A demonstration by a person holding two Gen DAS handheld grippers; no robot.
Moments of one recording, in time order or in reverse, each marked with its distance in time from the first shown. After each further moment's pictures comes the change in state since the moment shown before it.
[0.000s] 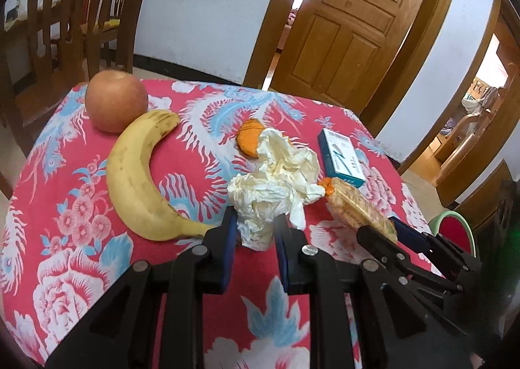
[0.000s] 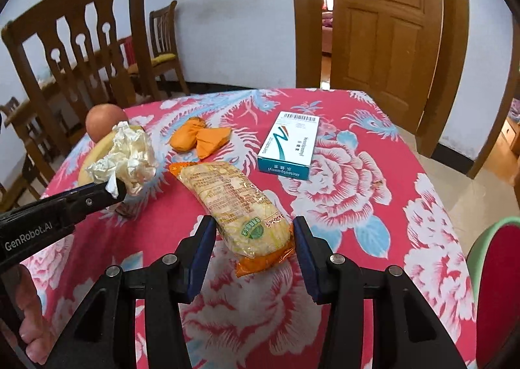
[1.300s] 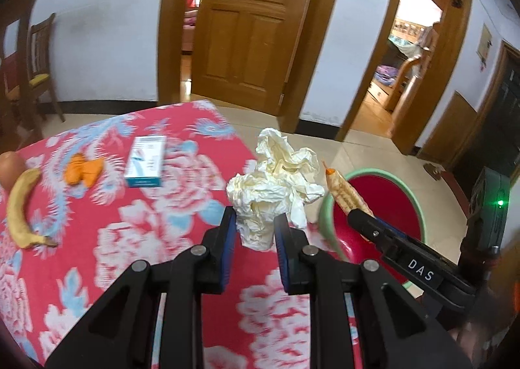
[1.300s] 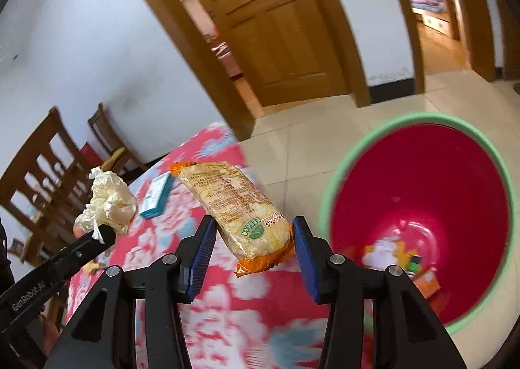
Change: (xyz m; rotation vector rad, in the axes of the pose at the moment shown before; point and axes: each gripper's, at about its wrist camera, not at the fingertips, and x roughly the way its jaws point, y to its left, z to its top) left arm -0.011 -0.226 -0.033 0.306 0.026 -0.183; right arm -0.119 -0.204 -0.071 0.539 -0.152 -0.037
